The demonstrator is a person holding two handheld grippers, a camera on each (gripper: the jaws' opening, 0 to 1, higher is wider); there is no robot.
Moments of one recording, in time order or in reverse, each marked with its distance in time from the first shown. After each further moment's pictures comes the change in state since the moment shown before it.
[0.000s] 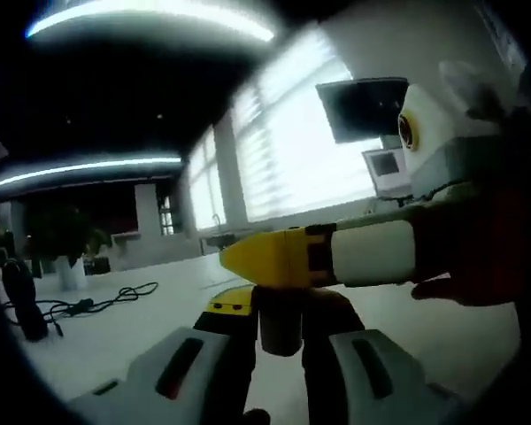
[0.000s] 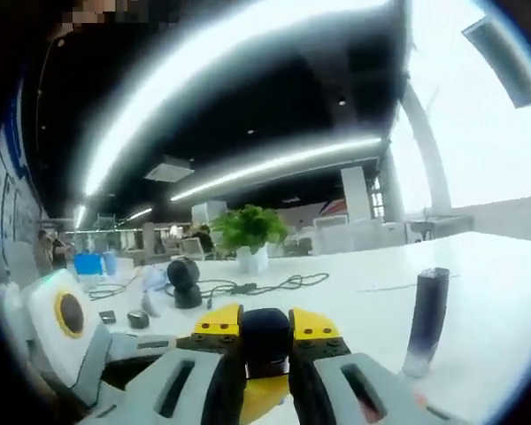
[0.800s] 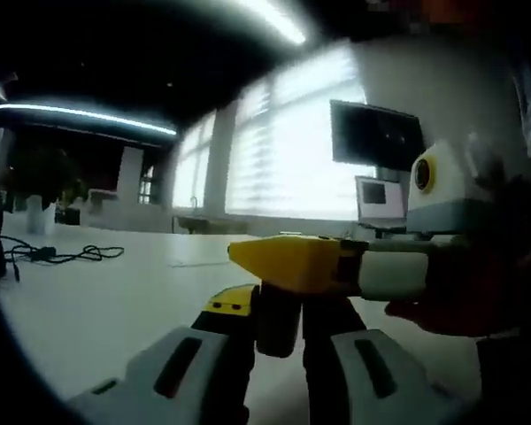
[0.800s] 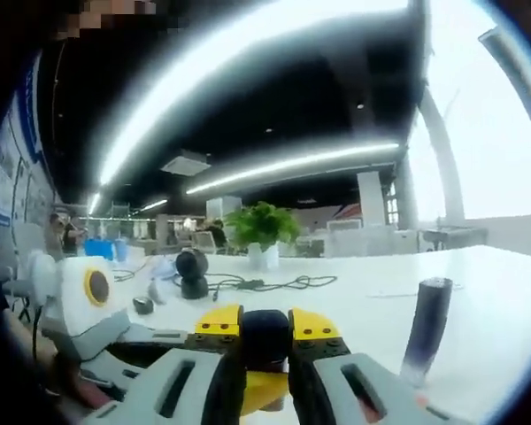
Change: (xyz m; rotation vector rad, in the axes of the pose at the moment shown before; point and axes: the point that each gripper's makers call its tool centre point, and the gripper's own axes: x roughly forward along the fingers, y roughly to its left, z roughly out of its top) left arm 0.007 -0.006 -0.007 -0.287 -0.006 -0.111; right arm -0.004 -0.001 -0.002 -0.072 0.000 0.100
